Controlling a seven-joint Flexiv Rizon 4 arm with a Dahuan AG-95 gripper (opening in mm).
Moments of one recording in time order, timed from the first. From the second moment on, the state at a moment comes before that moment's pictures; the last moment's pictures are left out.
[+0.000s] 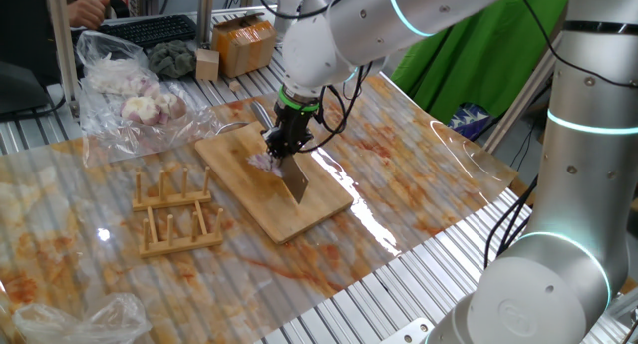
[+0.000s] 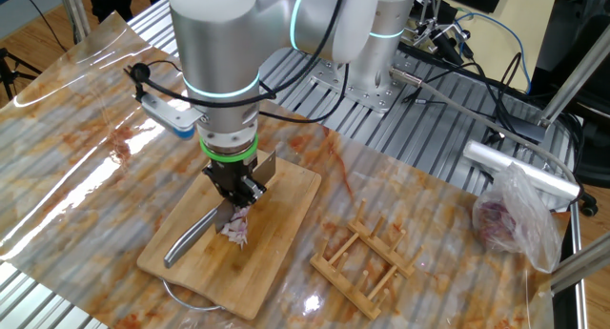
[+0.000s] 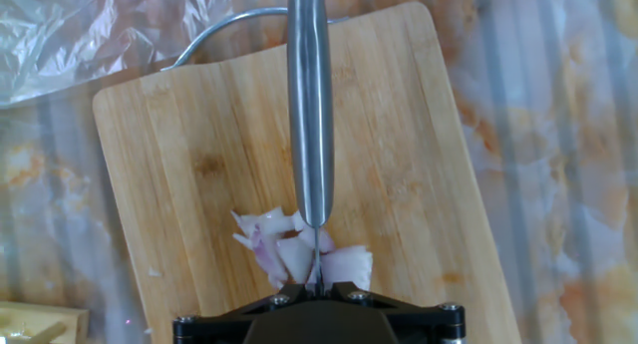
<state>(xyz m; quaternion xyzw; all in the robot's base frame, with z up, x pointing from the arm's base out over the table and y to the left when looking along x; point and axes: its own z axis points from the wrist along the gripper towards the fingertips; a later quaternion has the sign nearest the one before) 0.570 -0.028 0.040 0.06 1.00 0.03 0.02</state>
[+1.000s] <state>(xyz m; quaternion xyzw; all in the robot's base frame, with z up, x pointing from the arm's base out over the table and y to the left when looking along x) 0.564 -0.039 0.070 0.03 1.00 0.02 0.00</state>
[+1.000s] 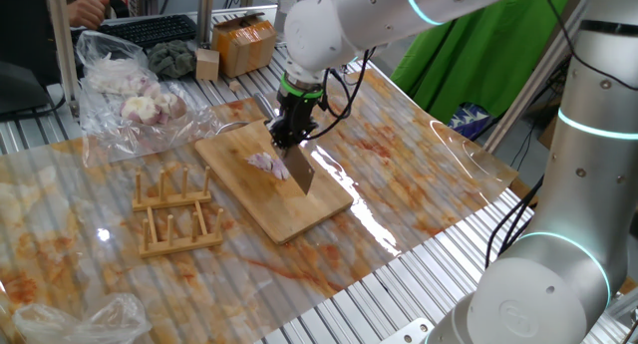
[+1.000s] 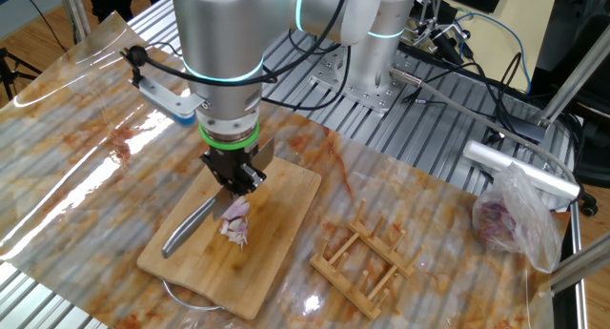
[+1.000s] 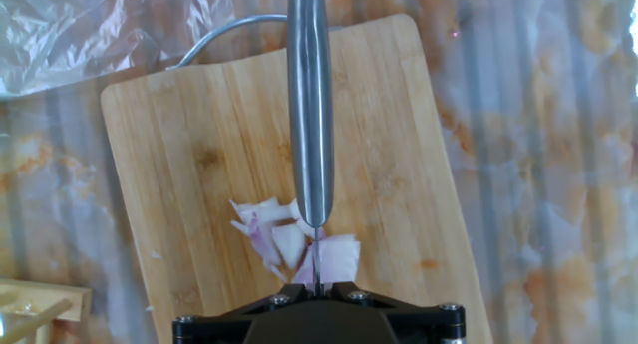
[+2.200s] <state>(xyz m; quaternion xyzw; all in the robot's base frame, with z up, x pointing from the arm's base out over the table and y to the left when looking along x) 0.563 -0.044 0.034 0.03 1.00 0.02 0.03</state>
